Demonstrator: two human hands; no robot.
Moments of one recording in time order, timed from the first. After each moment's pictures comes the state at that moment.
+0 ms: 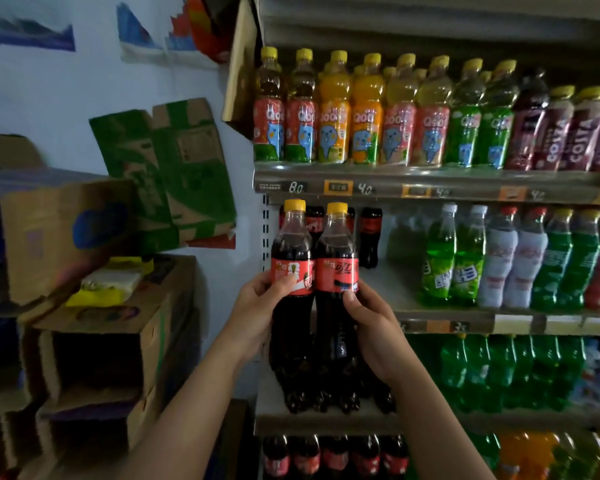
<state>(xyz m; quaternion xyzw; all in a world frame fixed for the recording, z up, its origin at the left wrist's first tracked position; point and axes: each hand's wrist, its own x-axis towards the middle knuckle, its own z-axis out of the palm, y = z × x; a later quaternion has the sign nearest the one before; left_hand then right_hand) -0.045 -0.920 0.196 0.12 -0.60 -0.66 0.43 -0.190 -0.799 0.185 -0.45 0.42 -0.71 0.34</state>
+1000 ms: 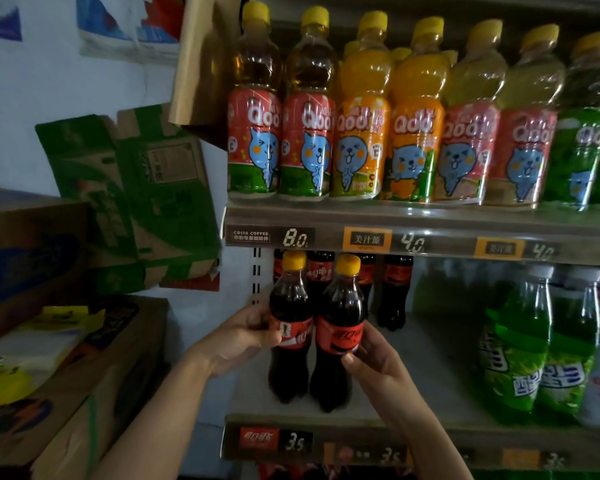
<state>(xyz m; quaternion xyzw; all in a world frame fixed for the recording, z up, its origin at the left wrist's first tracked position) -0.140 -1.142 0.208 0.06 -0.69 -0.68 0.24 -0.329 -0.977 0.169 -0.55 0.43 -0.65 0.29</state>
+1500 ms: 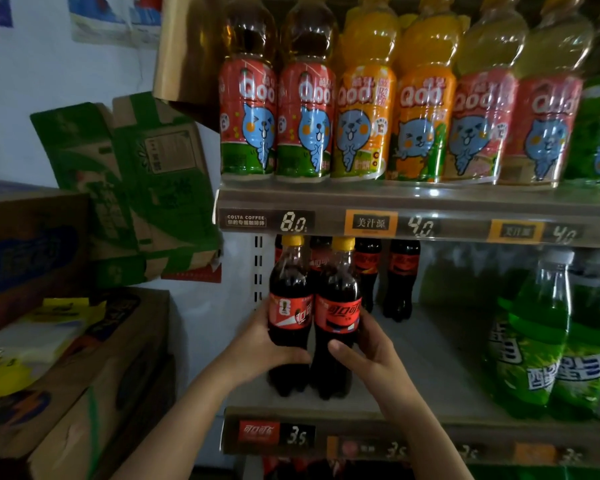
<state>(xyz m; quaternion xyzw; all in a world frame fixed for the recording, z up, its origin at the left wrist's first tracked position) -0.158 -1.121 0.189 0.20 -0.79 -0.48 0.31 -0.328 -0.994 0.163 -0.53 0.53 -0.62 0.23</state>
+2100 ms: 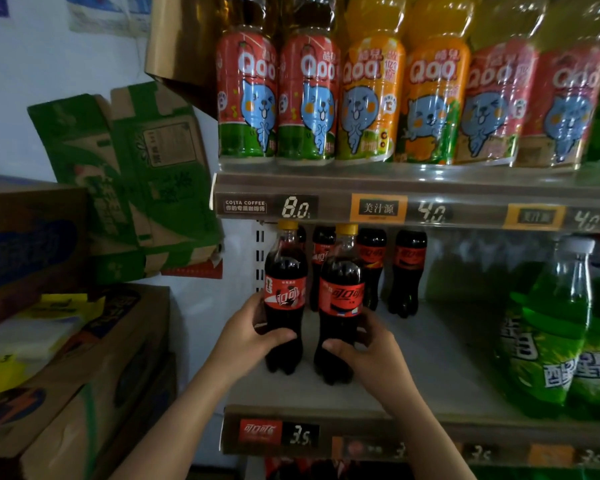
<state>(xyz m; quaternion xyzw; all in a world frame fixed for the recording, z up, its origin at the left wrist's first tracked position) -0.158 -1.146 0.164 0.24 -0.78 -0.40 0.41 -0.331 -1.015 0.155 -0.48 0.65 -0.57 0.12</state>
